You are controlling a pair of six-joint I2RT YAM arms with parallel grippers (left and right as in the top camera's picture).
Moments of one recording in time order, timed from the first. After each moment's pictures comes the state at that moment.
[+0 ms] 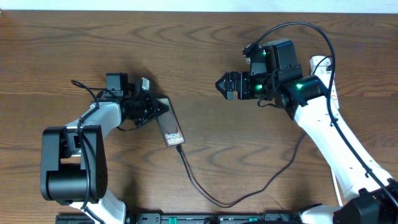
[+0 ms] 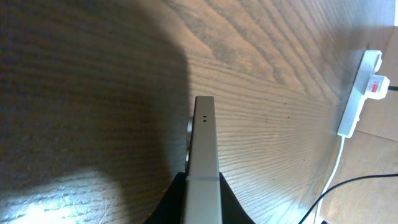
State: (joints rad) left arm 0.02 1.81 0.89 -0.28 0.73 -0.45; right arm 0.35 1.54 1.29 -0.65 -0.40 0.35
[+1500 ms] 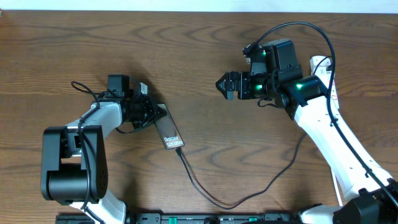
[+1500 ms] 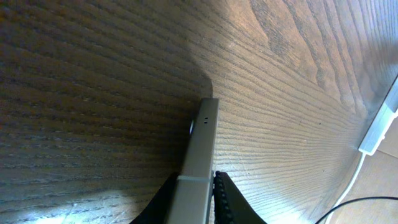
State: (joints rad) left arm 0.02 1.81 0.89 -0.35 0.64 -0.50; right arm 0.35 1.54 1.29 -0.65 -0.40 0.35
